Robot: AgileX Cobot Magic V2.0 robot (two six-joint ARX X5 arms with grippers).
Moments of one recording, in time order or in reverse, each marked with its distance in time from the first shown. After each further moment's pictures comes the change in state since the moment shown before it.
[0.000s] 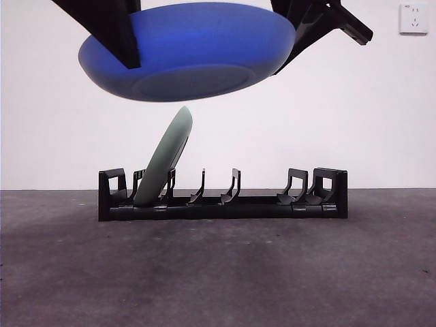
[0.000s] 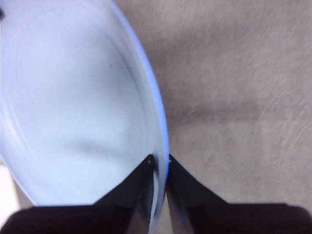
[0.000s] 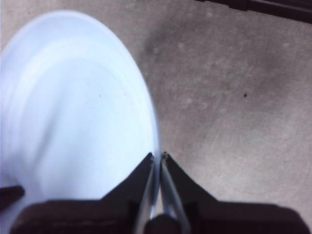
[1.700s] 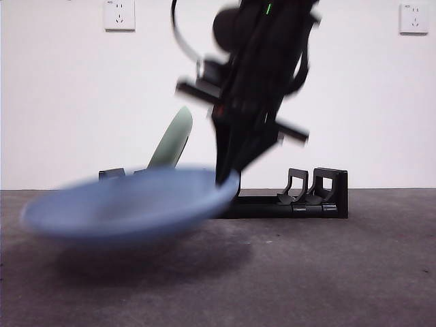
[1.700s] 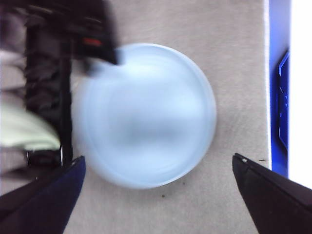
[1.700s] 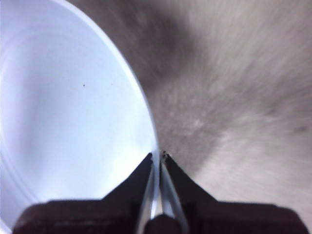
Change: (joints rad) left arm 0.096 -0.246 -0.006 -0.168 0.188 -0.071; right arm 0.134 0.236 -0.143 0.291 0.121 -0.006
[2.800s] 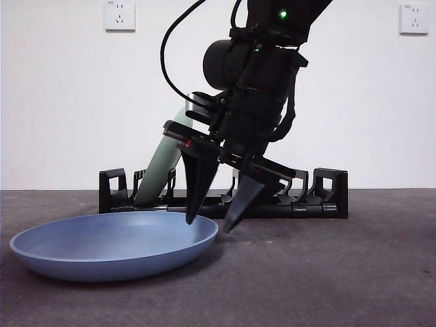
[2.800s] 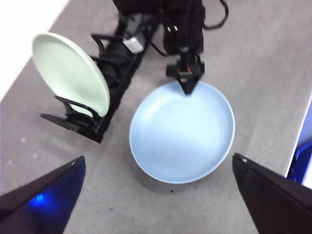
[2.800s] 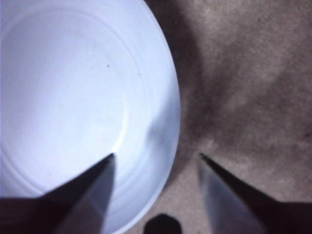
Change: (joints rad) left arm 0.420 -0.255 0.000 0.011 0.242 -0.092; right arm 0.029 0.105 -0.058 0.137 -0.026 -0.005
